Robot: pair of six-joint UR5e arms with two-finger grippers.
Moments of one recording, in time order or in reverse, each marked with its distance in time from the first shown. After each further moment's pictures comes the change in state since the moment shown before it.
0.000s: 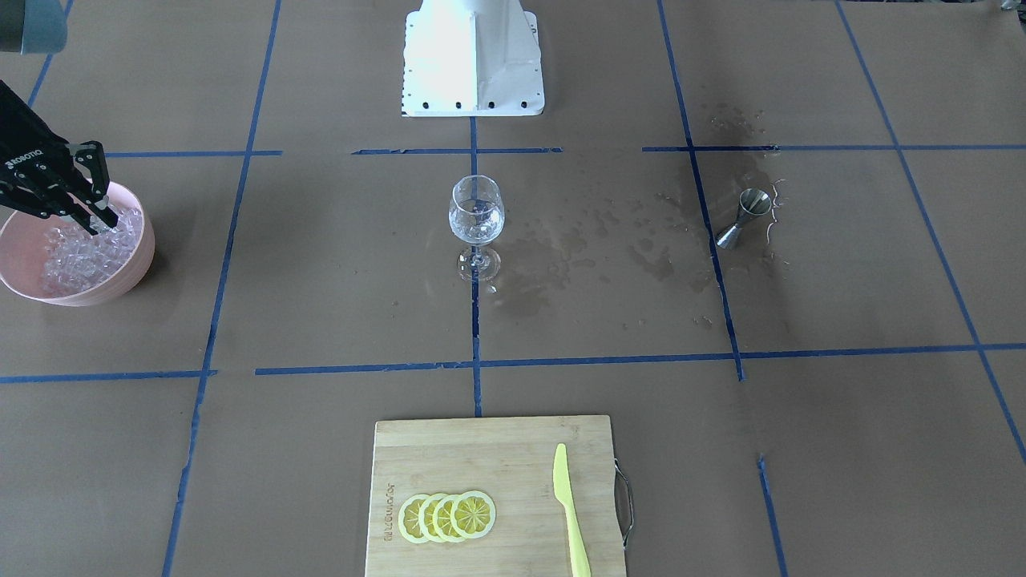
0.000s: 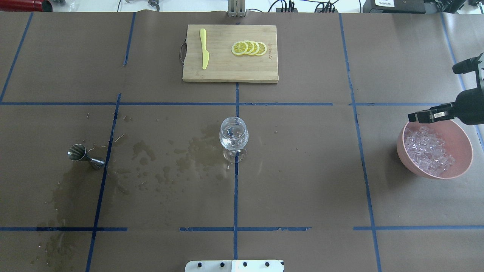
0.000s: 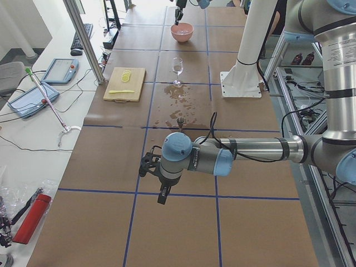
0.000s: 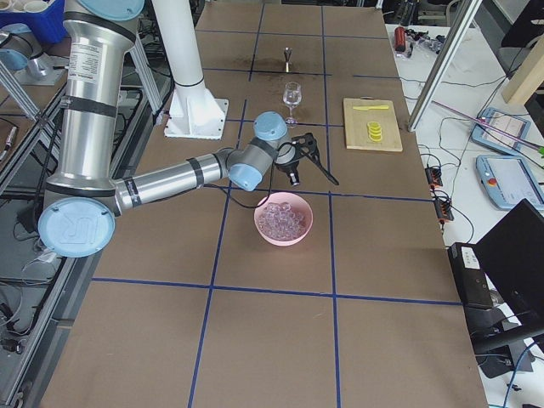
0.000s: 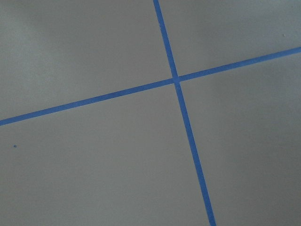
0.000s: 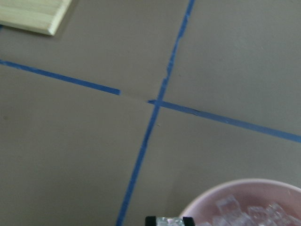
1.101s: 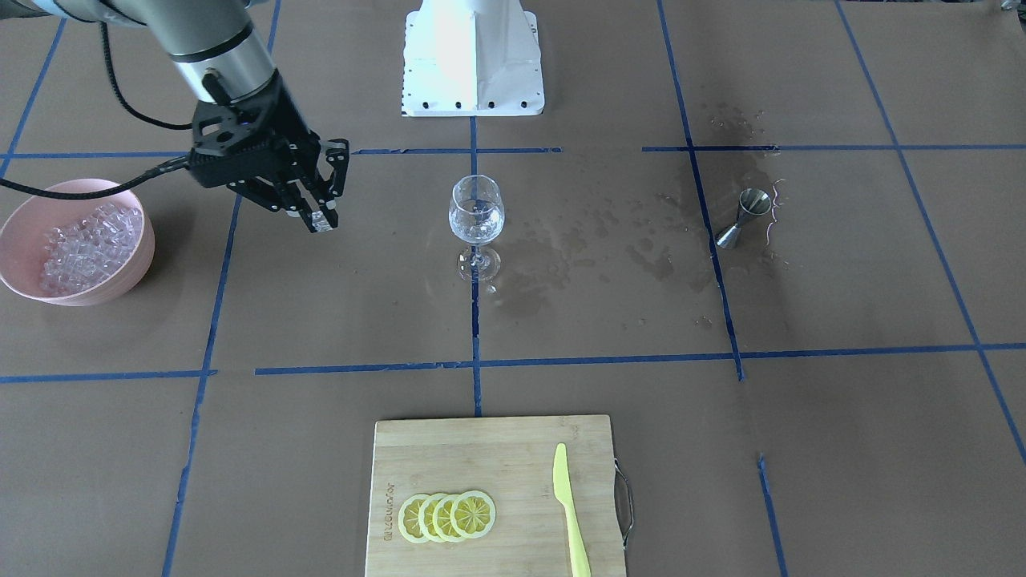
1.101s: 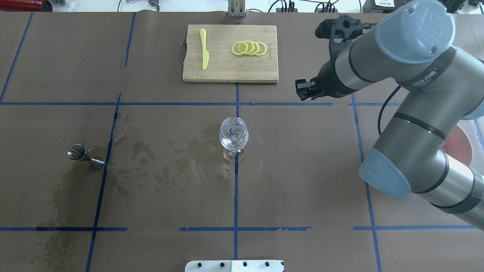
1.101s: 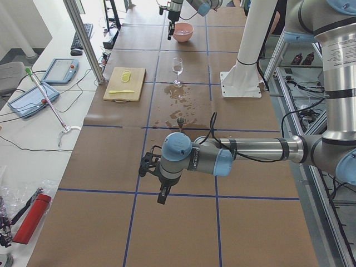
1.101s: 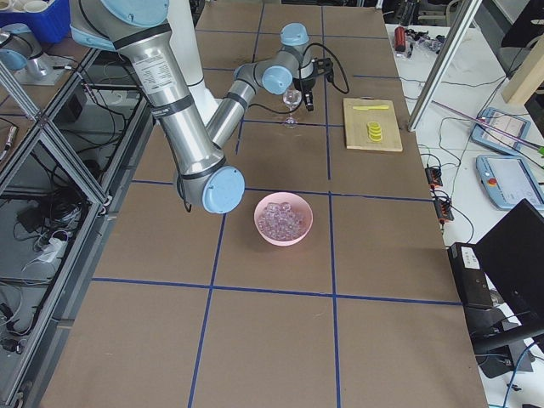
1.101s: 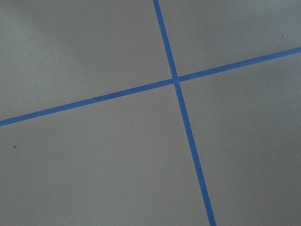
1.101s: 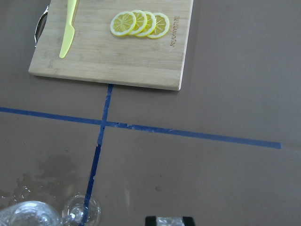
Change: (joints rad) left arm 0.000 -0.001 0.000 -0.001 0.000 0.000; right arm -0.304 0.639 0.009 -0.704 -0.290 0.299
